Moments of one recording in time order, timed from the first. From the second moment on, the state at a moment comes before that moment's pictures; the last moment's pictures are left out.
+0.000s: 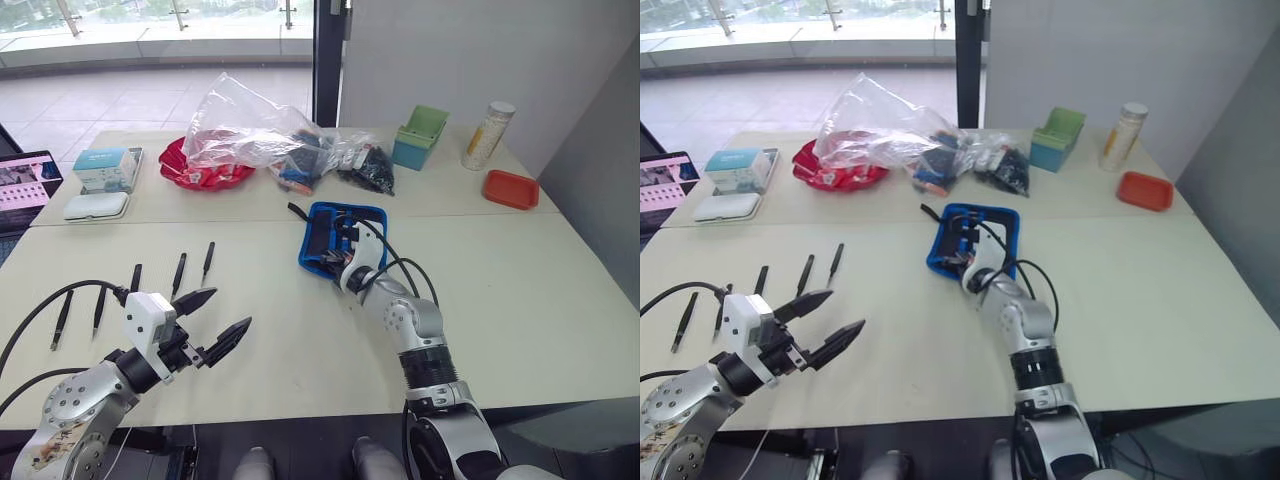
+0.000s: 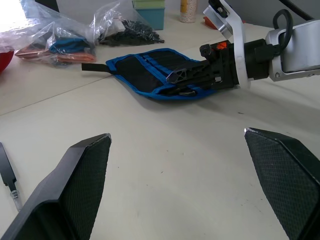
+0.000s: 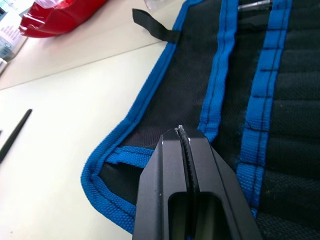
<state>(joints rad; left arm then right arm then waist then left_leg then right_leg) 0.24 0.58 0.31 -0.53 -0.59 0.31 -0.71 -0.66 0.10 -0.02 0.20 0.42 0.65 0.02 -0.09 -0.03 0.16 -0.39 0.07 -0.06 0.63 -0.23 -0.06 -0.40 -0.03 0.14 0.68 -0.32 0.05</state>
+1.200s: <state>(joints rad) 0.26 0.56 0.31 -0.51 -0.59 0.31 -0.70 -0.63 0.10 -0.17 0.19 0.97 0.80 -0.26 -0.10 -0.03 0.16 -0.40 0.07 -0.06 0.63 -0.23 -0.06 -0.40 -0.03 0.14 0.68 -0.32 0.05</state>
